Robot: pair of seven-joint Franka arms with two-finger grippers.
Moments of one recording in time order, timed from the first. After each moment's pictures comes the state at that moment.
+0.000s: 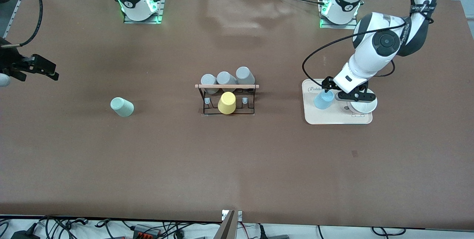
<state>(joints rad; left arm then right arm) 0.02 0.10 -0.26 -2.26 0.04 2.35 -0.23 -0.03 0.07 -0.02 -1.59 -0.01 1.68 -0.08</state>
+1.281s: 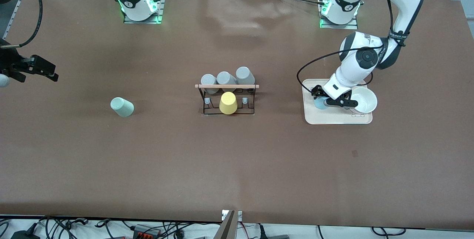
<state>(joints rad) 0.02 0.29 -0.26 -2.37 0.06 2.69 -0.23 -0.03 0.07 -0.02 -1.59 -0.01 1.70 -0.08</state>
